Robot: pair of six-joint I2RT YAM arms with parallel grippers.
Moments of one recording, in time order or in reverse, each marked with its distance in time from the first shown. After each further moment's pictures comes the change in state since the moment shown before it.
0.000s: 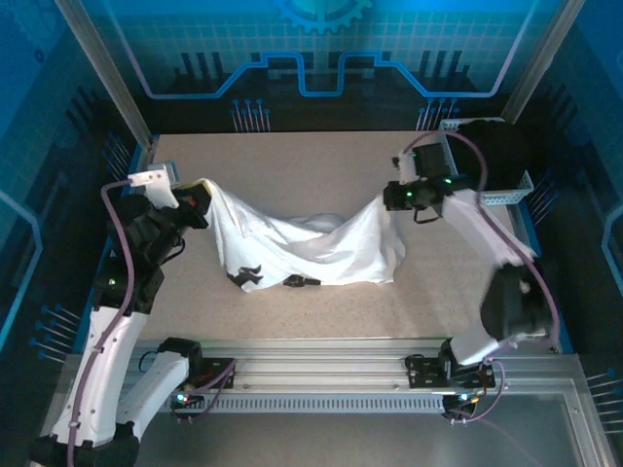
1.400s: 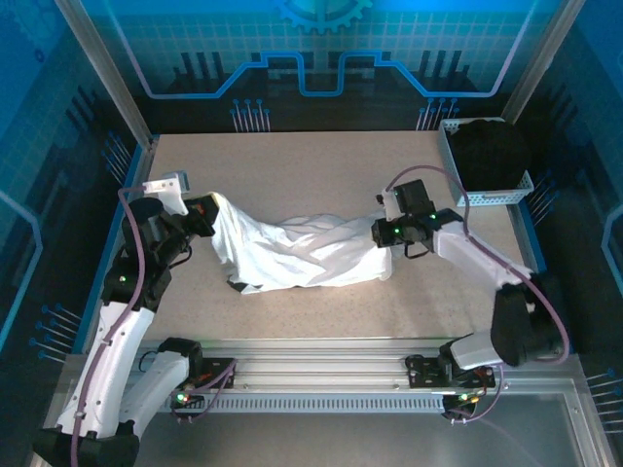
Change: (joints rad) left arm 0.001 0.008 -0.084 -0.007 0.025 -0.017; right arm 0.143 -0.250 -0.336 0.098 0.063 -0.002
